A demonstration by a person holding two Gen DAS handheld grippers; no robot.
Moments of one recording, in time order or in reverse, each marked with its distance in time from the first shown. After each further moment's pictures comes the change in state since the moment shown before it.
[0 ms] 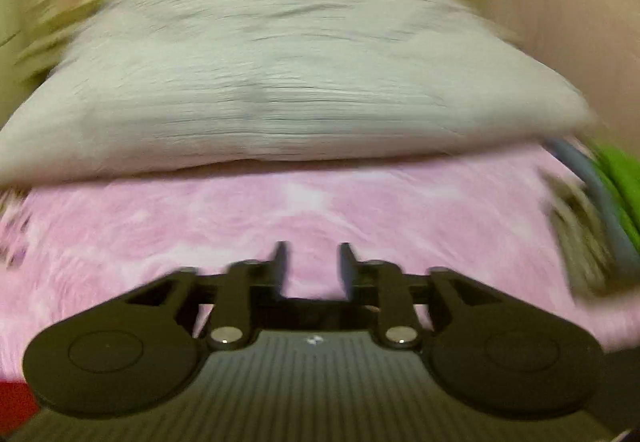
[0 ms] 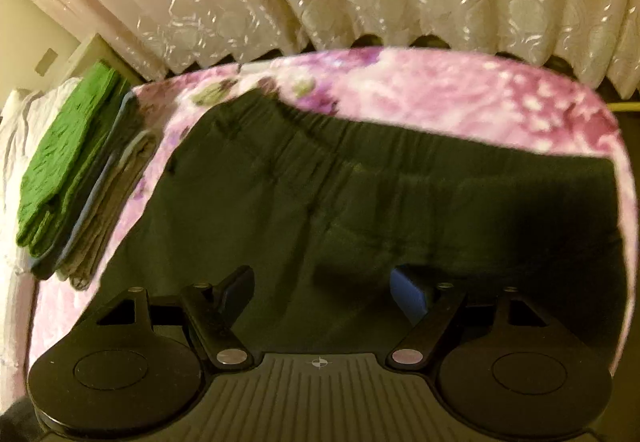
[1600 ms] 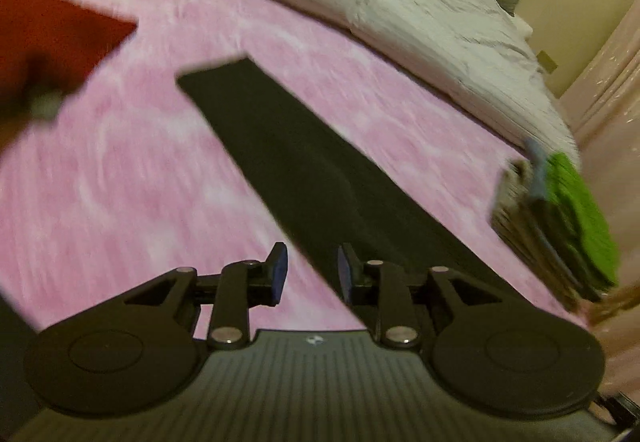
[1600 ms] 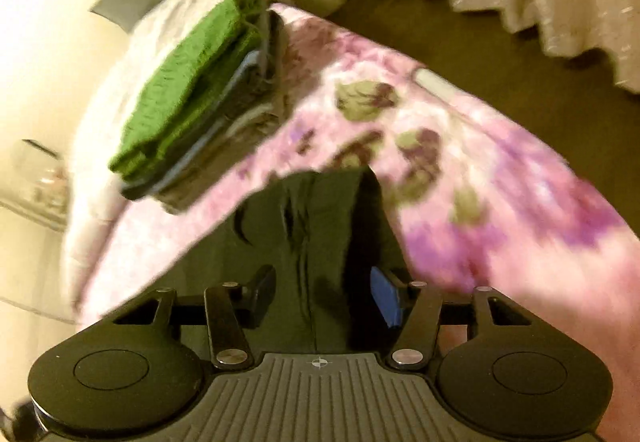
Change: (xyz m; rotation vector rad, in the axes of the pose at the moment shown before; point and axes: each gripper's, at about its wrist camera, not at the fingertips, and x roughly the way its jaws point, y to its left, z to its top) left arm -0.222 -0.094 -0.269 -0.554 0.069 0.016; right arm 0.132 0.017 0.147 -0.473 0.357 0.591
